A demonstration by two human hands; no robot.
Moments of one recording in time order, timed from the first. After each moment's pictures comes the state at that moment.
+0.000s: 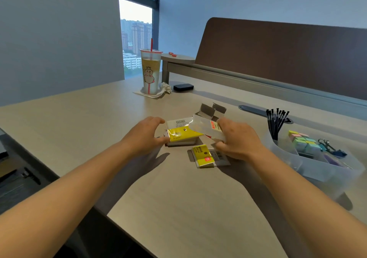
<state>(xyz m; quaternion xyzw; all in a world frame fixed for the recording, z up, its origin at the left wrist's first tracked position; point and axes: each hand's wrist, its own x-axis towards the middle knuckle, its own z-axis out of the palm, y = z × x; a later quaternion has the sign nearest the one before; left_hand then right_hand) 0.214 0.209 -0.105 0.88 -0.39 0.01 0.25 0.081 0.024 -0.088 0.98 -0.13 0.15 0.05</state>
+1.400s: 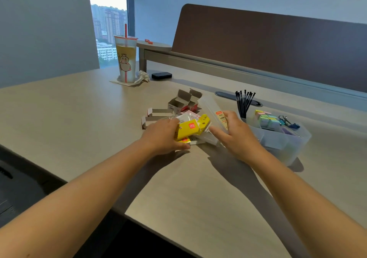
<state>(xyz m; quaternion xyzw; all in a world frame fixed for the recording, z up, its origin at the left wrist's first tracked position) 0.153 0.156 -0.125 0.86 -0.49 0.02 0.16 0.008 0.039 -0.095 0.92 -0.24 0.22 -0.23</state>
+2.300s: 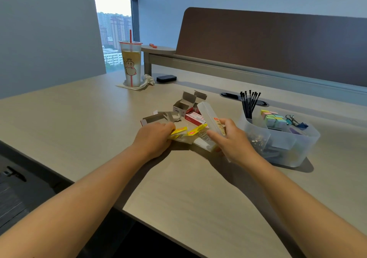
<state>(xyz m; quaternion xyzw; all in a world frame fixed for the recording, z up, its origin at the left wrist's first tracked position) 0.167 0.179 -0.129 0.84 -0.51 0.17 0.10 0.022 0.049 -0.113 0.88 -0.25 0.22 -0.34</state>
